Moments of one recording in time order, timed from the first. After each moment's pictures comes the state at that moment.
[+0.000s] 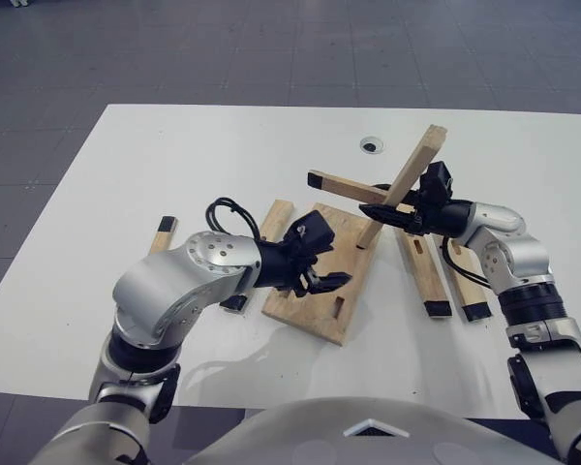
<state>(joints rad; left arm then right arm) -0.36 0.43 -0.24 -0.71 -0.59 1.43 -0.54 -0.42 -0.46 0.17 0.32 0.50 0.21 1.09</state>
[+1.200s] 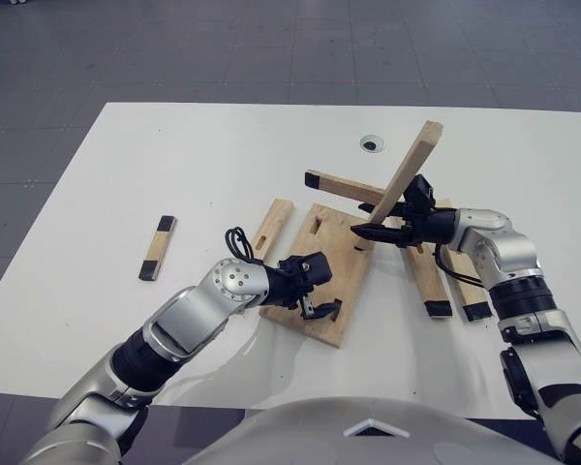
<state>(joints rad) -0.22 0.63 -0.58 -0.50 -0.23 0.86 -0.65 -0.46 -0.42 0.18 0.39 0.42 0.33 1.16</state>
